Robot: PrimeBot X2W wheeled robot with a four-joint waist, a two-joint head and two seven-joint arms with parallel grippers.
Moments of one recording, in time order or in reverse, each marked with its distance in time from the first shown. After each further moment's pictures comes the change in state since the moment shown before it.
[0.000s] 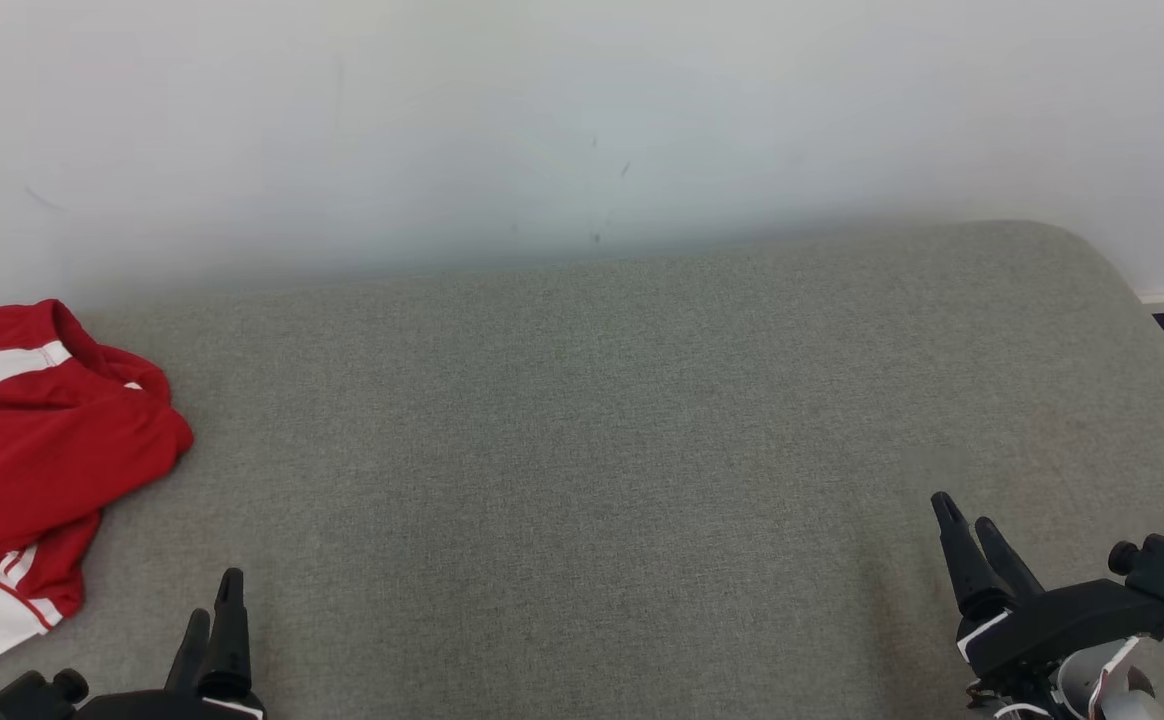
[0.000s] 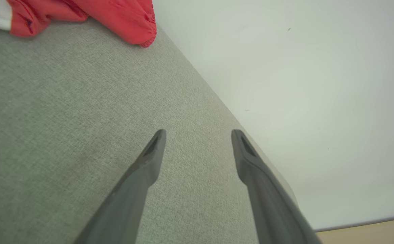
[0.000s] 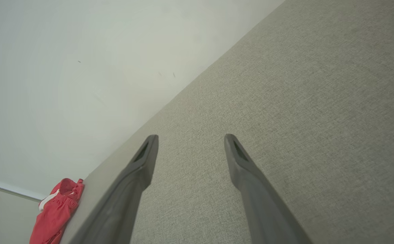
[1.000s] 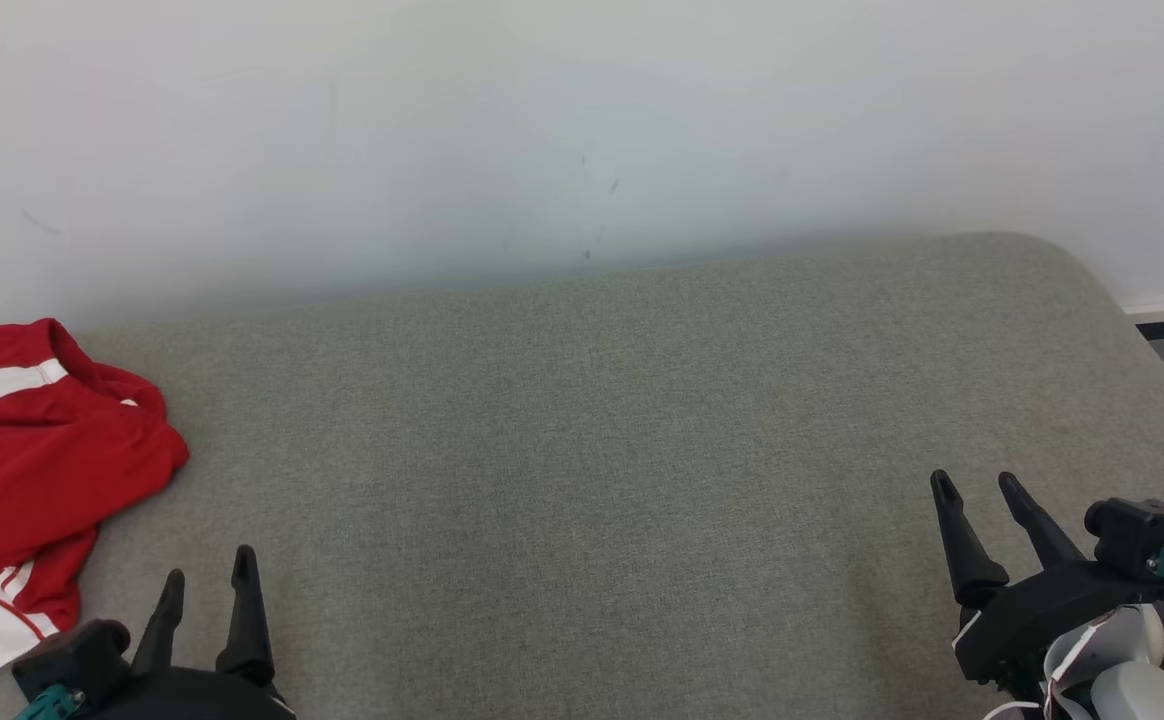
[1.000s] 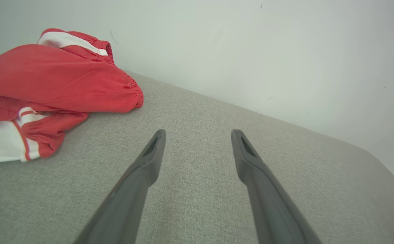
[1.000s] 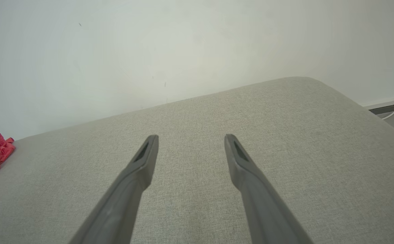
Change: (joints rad) left arm 0.003 -0.008 -0.004 -0.078 0.547 0.078 -0.008; right arm -0.039 -0.100 0.097 -0.040 -0.367 -0.079 -0.044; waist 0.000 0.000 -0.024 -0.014
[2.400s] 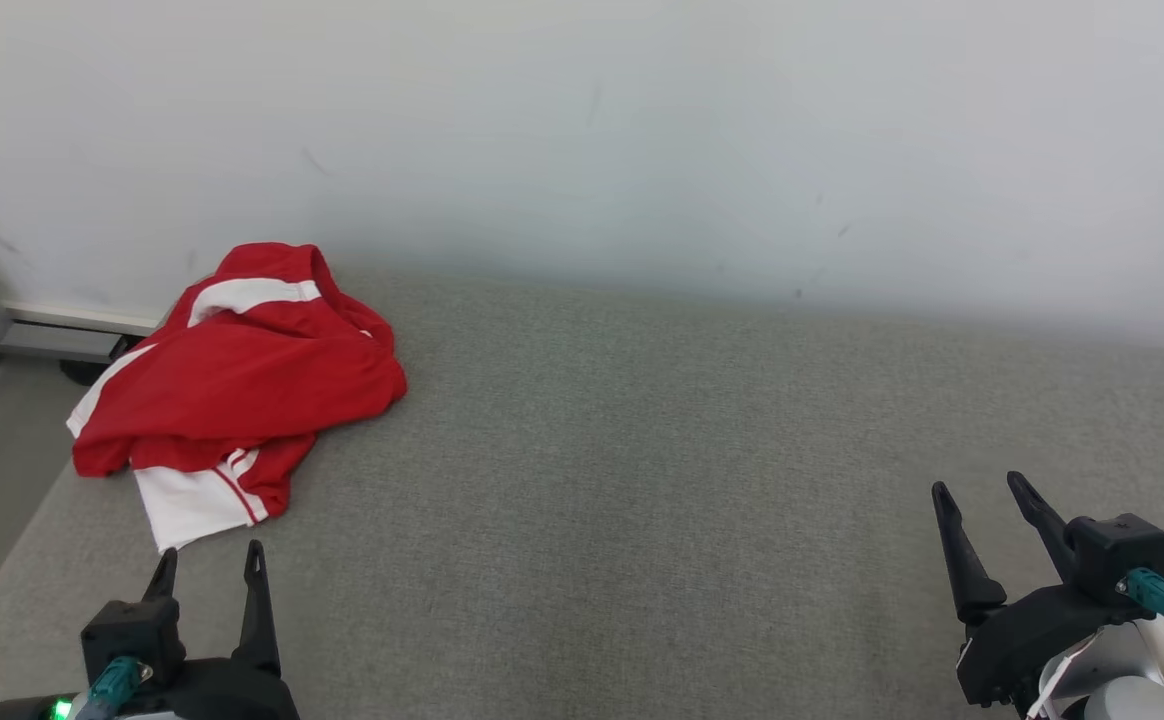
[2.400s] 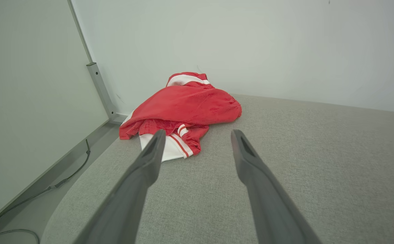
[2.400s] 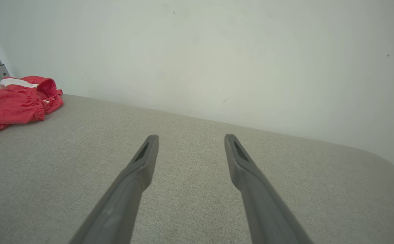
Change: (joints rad) left arm 0.014 0.034 -0.034 -0.092 0.382 0.052 0.088; right arm 0.021 -0.046 0.049 -0.027 -0.216 -0.051 -0.043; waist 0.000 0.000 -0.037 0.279
